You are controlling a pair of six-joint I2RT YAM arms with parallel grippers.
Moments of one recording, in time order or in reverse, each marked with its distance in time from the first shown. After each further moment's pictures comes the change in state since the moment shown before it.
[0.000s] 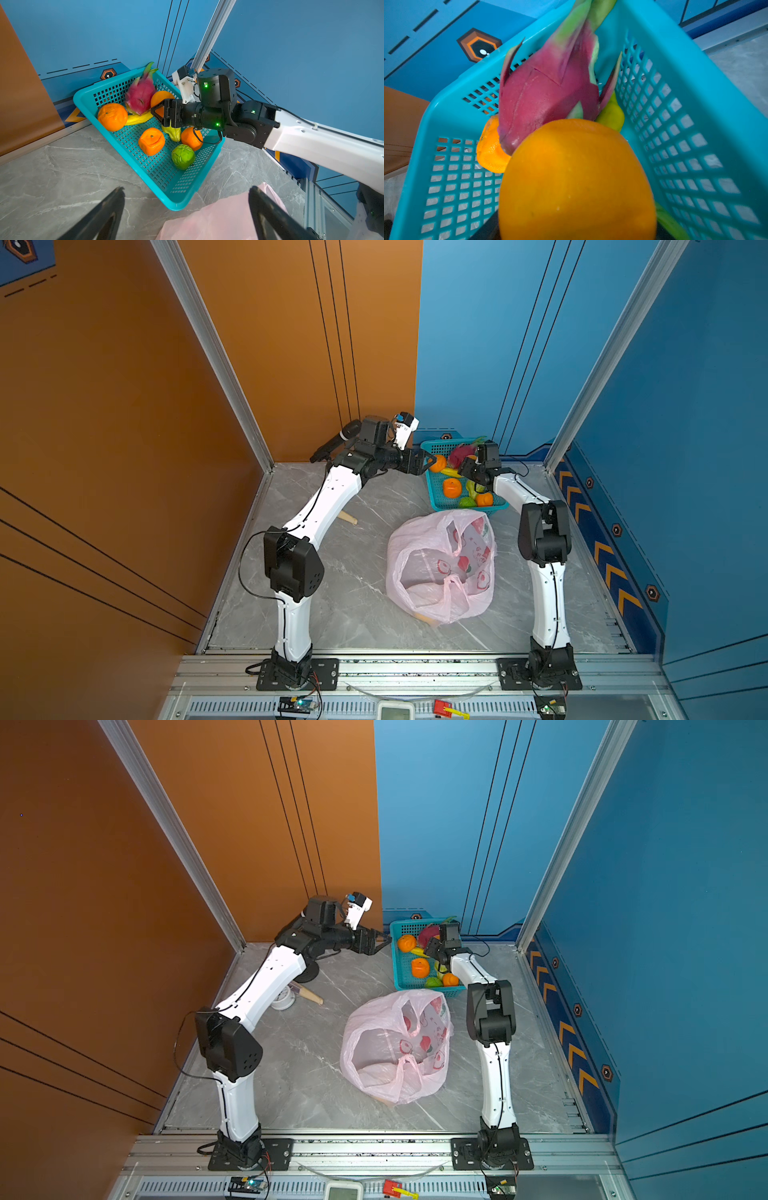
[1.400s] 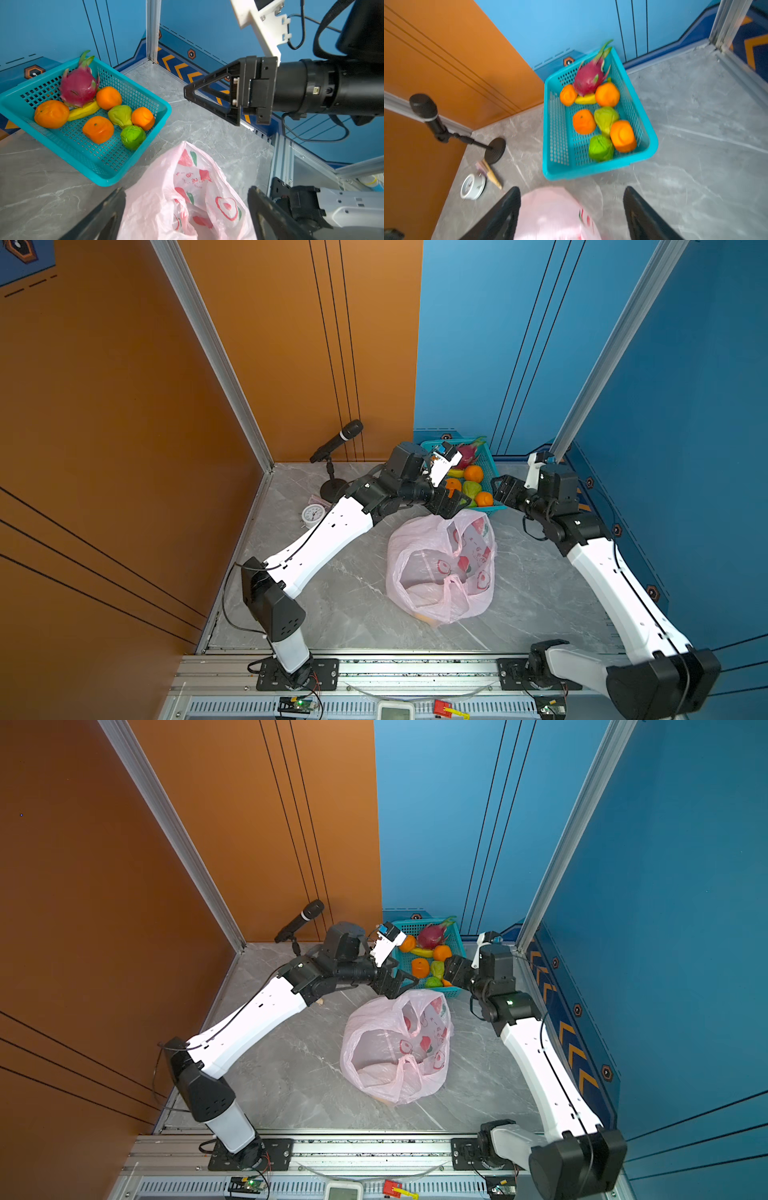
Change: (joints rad) left arm -0.351 -0.304 -0.243 -0.087 -0.211 0.069; right arm 0.052 -1.233 -0.791 -0.260 -0.046 -0.016
